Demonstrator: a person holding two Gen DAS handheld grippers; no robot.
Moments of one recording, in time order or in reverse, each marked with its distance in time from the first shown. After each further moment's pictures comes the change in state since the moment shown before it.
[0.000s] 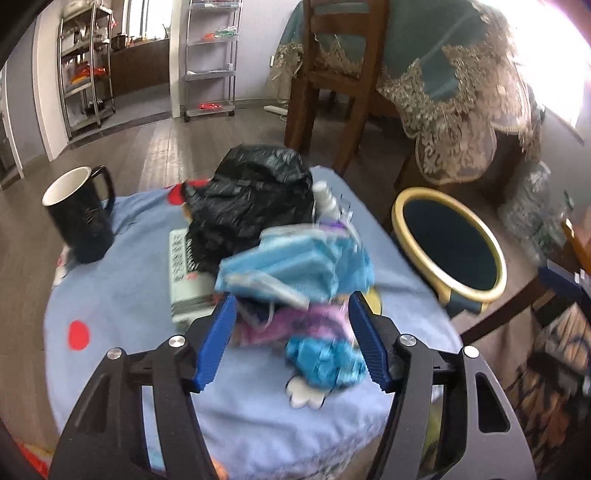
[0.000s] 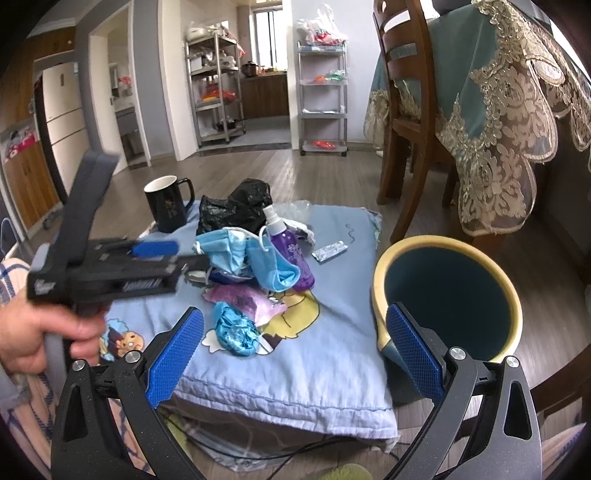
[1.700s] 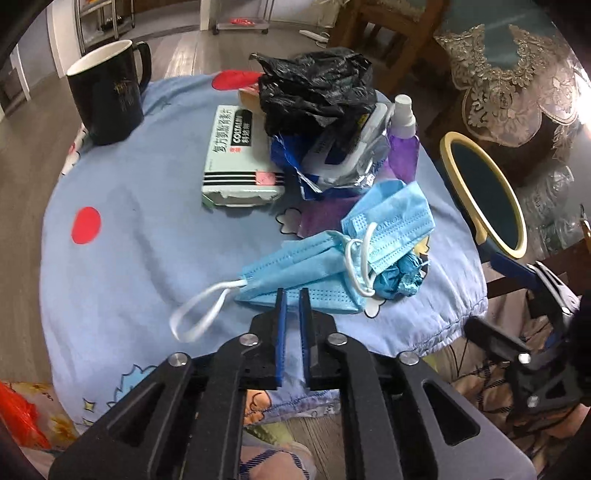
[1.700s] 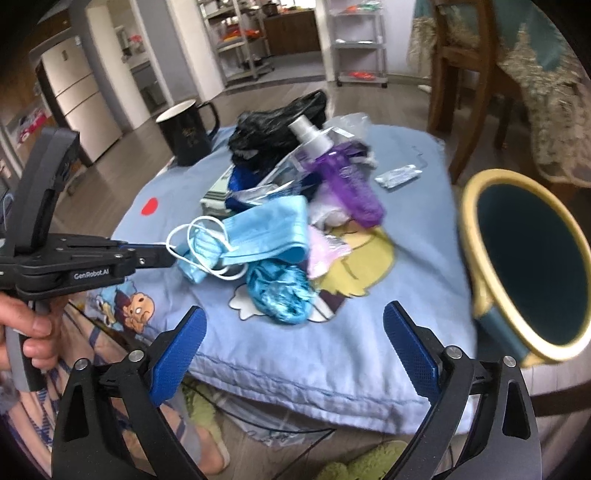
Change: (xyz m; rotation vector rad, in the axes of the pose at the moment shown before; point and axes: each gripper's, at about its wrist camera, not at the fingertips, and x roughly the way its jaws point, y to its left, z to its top) left arm 0.014 0.060 -0.054 -0.152 0.327 -0.005; right arm 0.097 0.033 -0.019 -0.002 0.276 0.171
